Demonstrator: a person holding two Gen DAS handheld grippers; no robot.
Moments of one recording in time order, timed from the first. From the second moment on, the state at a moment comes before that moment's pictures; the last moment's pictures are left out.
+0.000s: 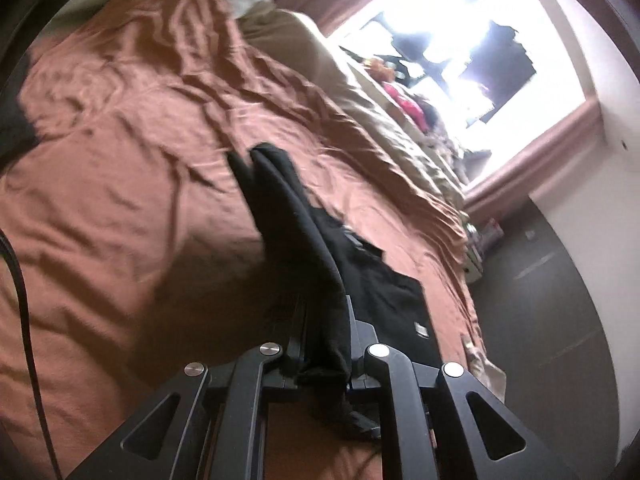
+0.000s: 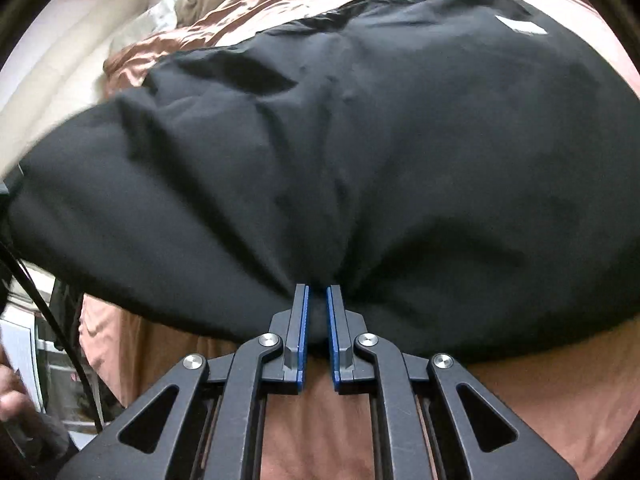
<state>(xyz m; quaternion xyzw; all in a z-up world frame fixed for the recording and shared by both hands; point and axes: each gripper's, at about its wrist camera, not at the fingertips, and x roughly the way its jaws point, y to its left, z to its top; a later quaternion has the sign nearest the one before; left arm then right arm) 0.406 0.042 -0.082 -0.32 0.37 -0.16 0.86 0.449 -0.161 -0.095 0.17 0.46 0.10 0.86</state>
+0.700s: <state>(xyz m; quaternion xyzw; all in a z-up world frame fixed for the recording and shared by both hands) 0.417 -0.117 -0.009 -0.22 0.36 -0.28 0.86 0.319 -0.306 0.016 0.27 0.32 0.06 0.91</state>
